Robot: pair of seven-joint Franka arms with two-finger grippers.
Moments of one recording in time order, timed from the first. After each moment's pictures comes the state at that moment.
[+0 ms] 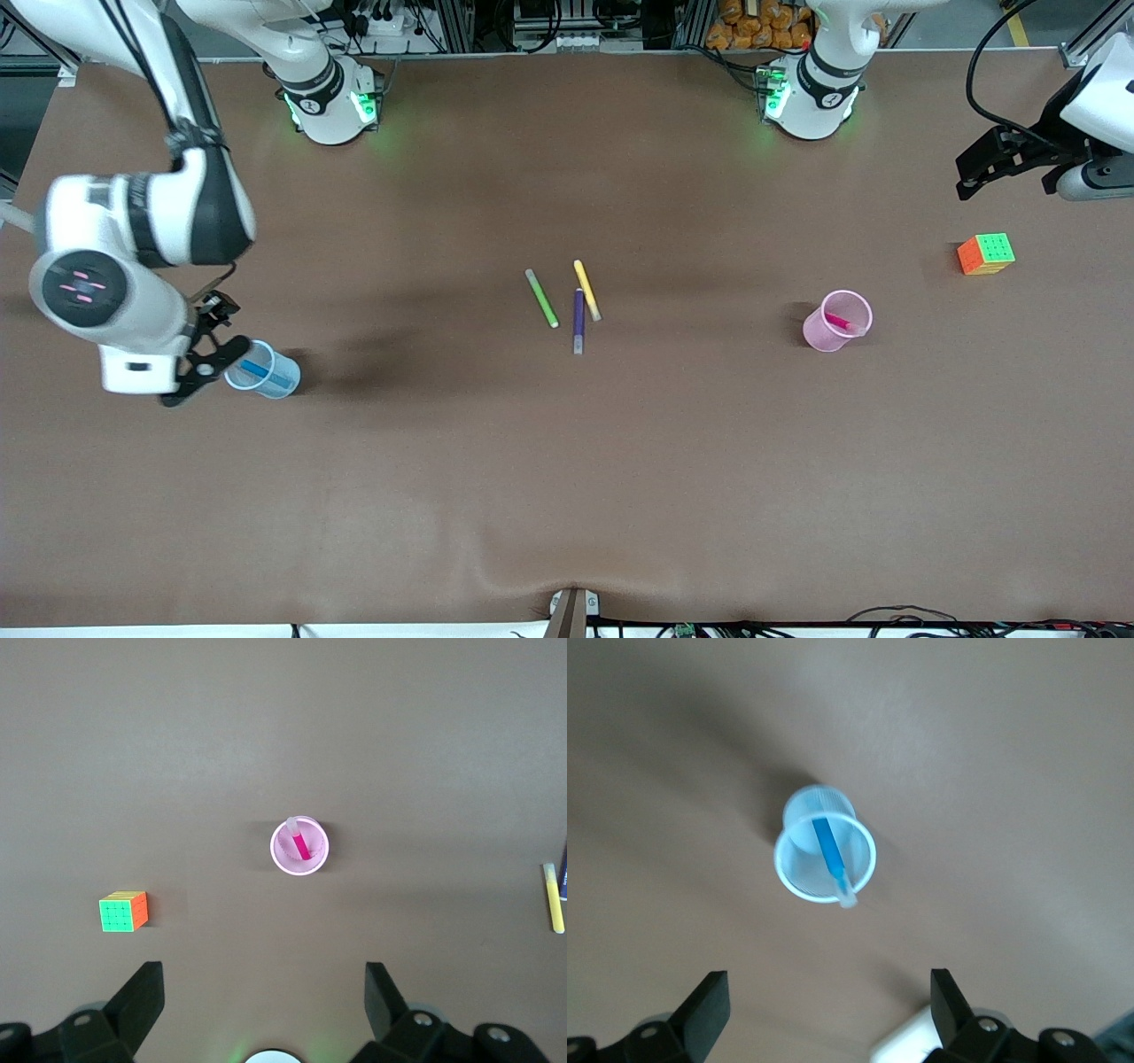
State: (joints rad) left arm 0.02 -0.12 -0.12 -1.63 0.07 1.52 -0.14; right arm 0.16 0.29 -0.10 -1.65 -0.21 1.79 -0.55
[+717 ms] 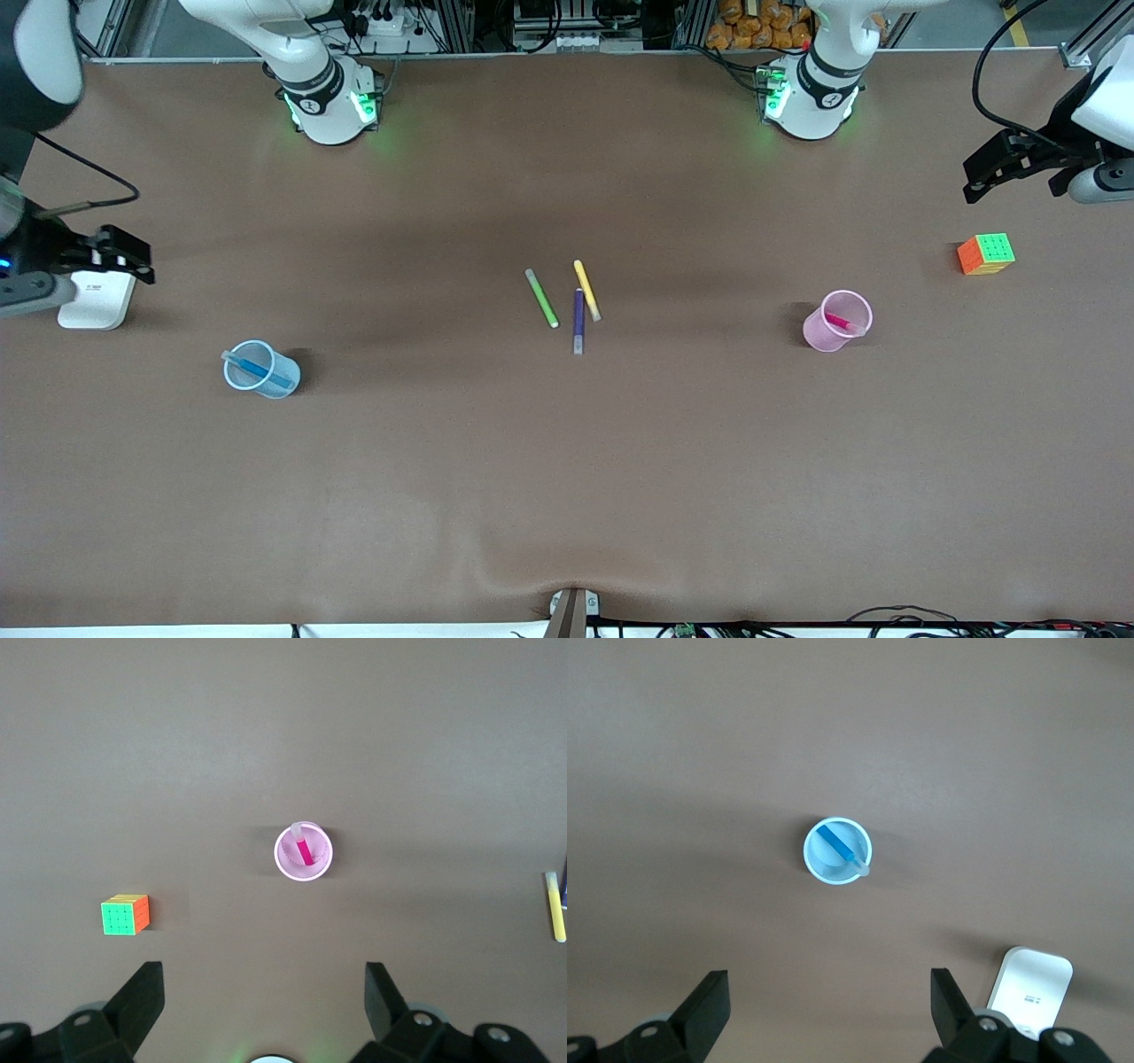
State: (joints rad) left arm 0.03 -0.12 -0.12 -1.63 0.07 1.54 -0.14; right arm 0.05 0.06 -0.10 -1.60 -0.04 1.67 -0.27
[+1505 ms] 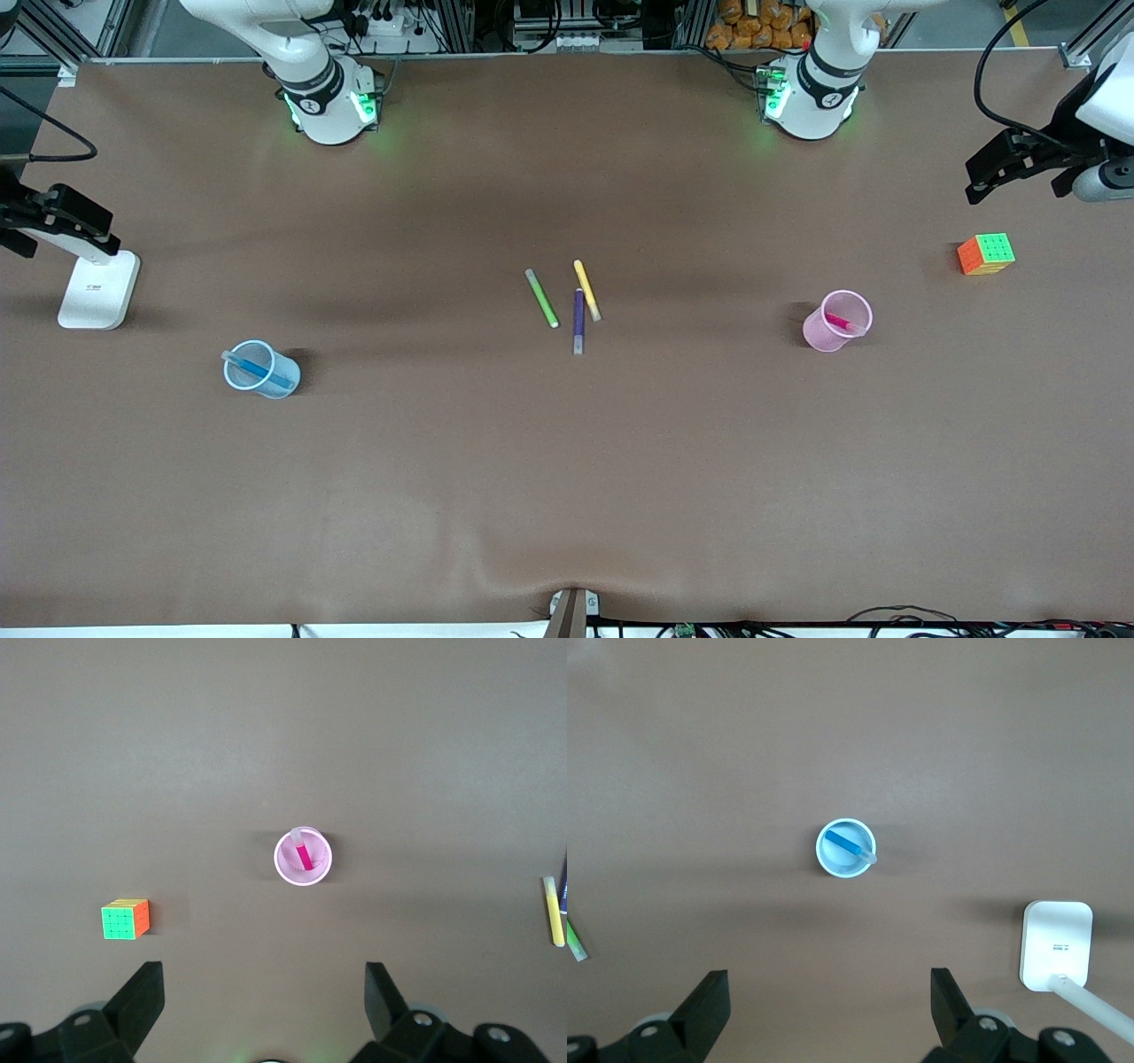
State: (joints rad) left arm 0.03 -0.12 -0.12 -1.63 0.07 1.55 -0.14; right arm 0.04 -0.01 -0.09 -1.55 -0.01 1.59 -0.07
